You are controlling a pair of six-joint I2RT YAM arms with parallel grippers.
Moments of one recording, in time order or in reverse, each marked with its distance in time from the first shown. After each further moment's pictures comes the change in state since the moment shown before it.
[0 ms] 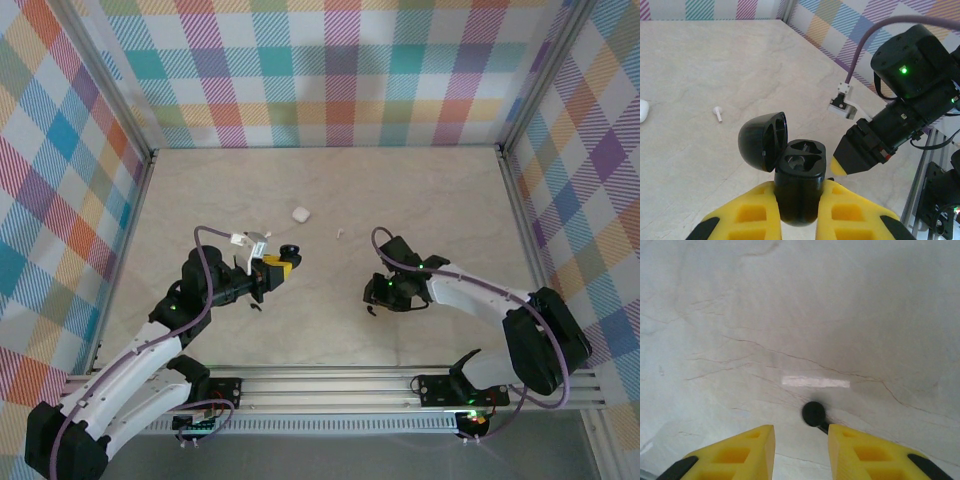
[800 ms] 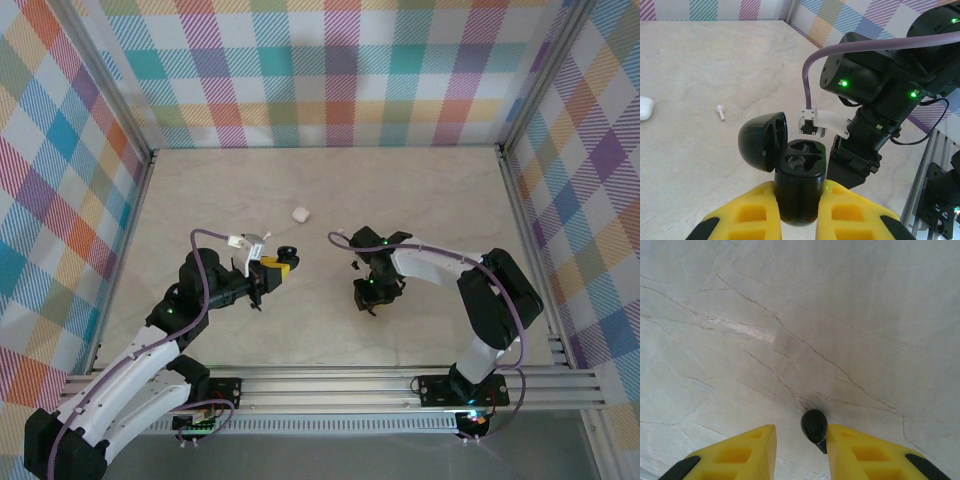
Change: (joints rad) left arm 0.000 -0.033 -0.006 -0.027 -0.013 -0.004; right arm 0.060 0.315 0.284 -0.300 0.040 -0.468
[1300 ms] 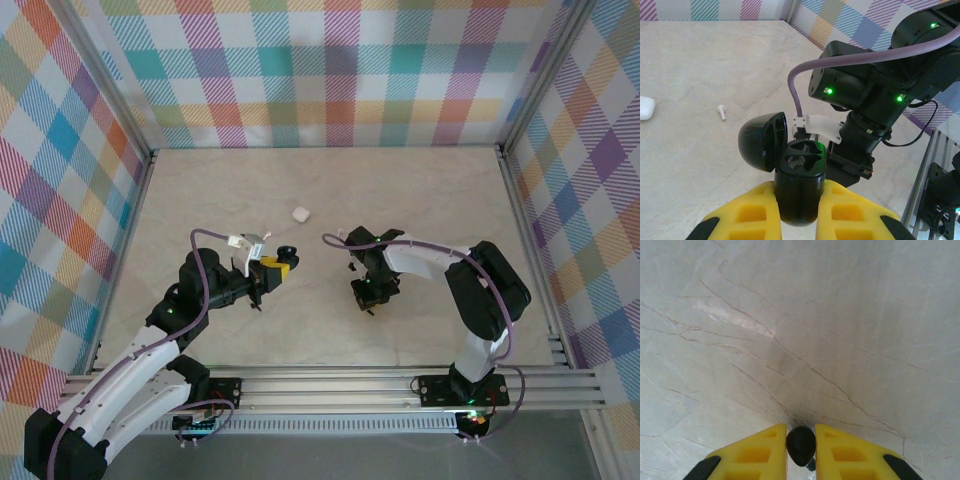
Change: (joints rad) left arm 0.000 0.000 0.000 0.000 -0.005 0.000; right arm 0.006 0.072 0.041 -0.022 0.012 -0.038
